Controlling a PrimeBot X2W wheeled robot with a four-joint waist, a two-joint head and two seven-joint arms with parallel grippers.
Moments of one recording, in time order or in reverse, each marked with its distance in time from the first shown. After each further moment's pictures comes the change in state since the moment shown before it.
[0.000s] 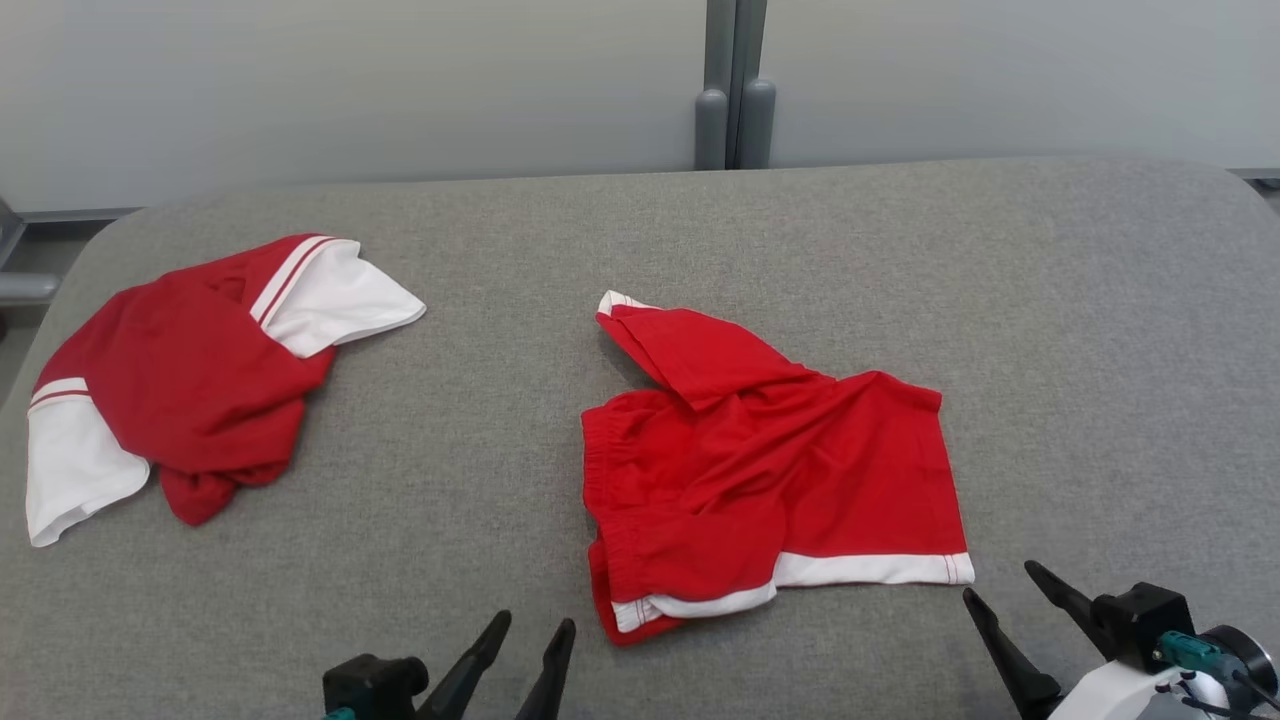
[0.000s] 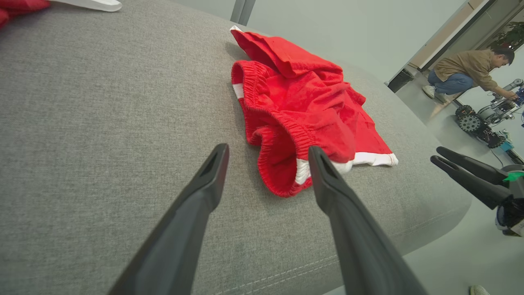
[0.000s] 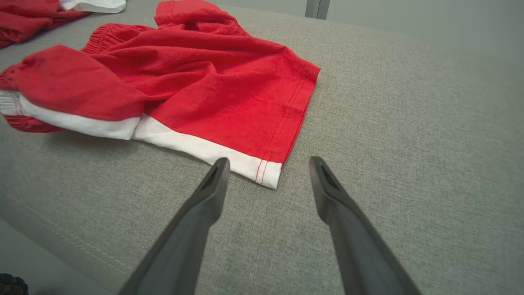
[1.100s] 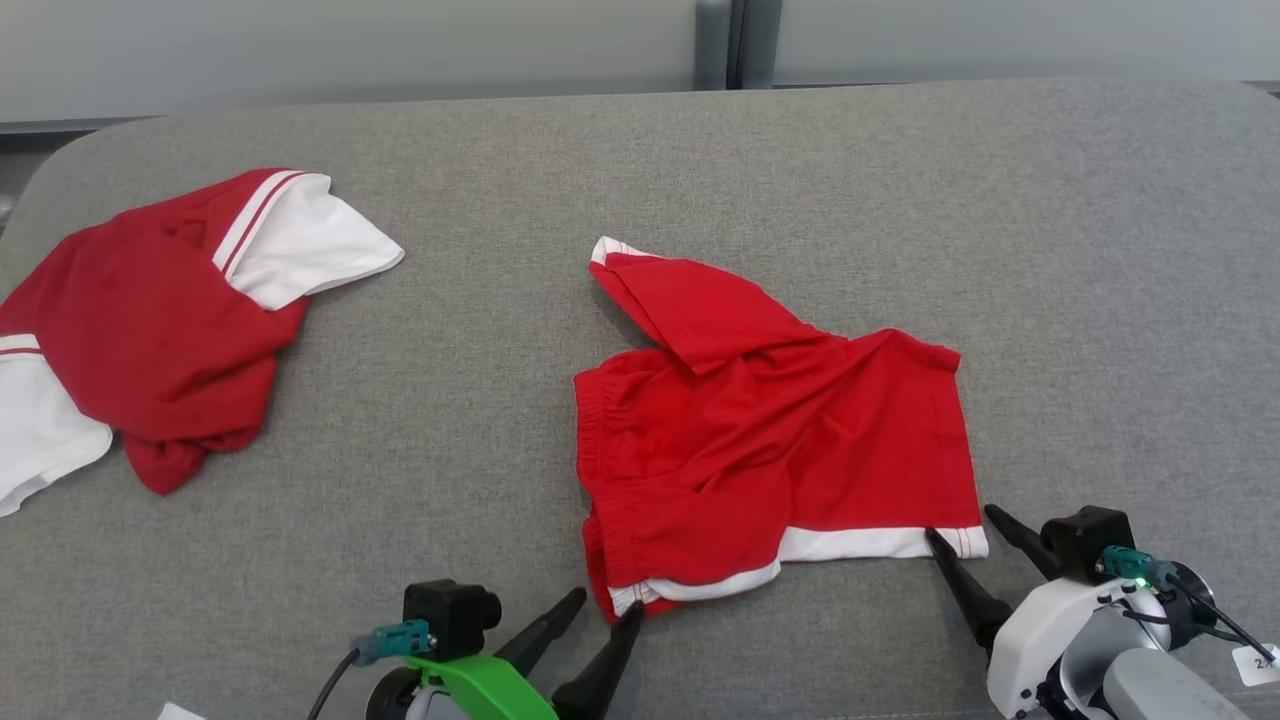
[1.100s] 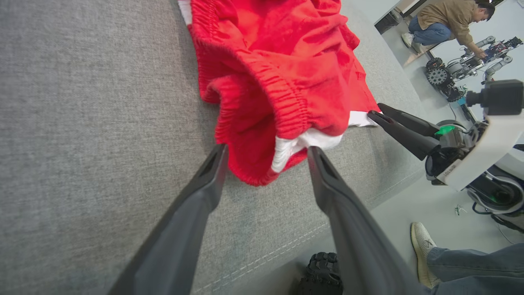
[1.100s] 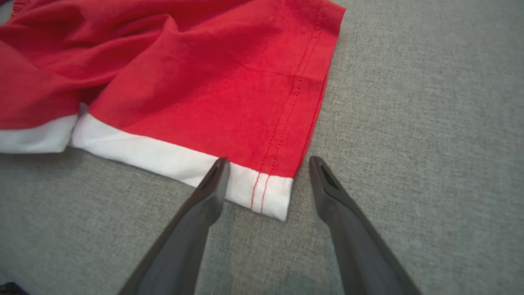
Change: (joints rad) left arm -0.150 -0.028 -0.088 0.069 -0.095 -0.037 0.198; right arm -0.217 0.112 0.032 0.248 0.015 0.045 0.028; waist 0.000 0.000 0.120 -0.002
